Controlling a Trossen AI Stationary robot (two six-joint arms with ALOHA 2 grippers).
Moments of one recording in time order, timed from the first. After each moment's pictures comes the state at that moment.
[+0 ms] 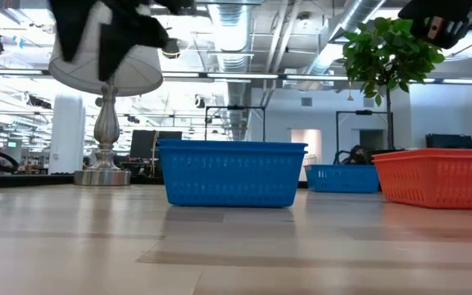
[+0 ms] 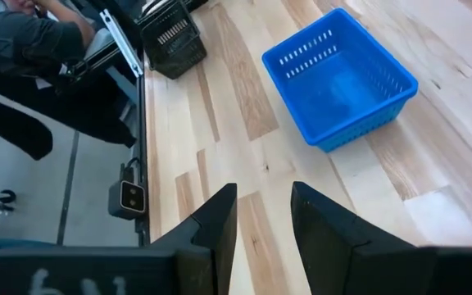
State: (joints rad) left arm -0.33 1.86 1.68 -1.54 0.05 -0.17; right arm 0.57 1.02 0.81 -0.41 0.34 0.85
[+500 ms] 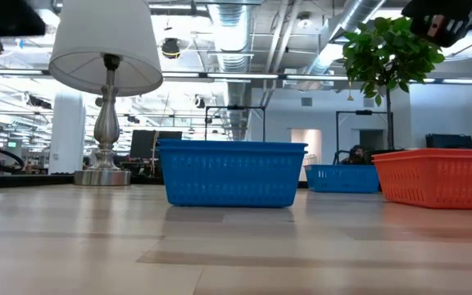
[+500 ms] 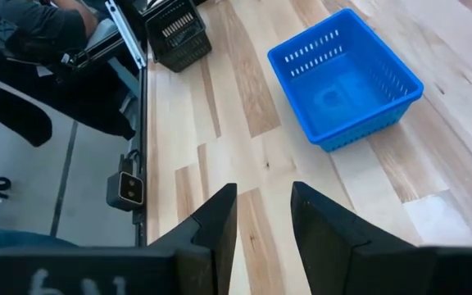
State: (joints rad) left arm -0.69 1.48 1.14 -1.08 0.01 -0.76; right arm 0.58 1.02 0.81 -0.42 0.34 0.81
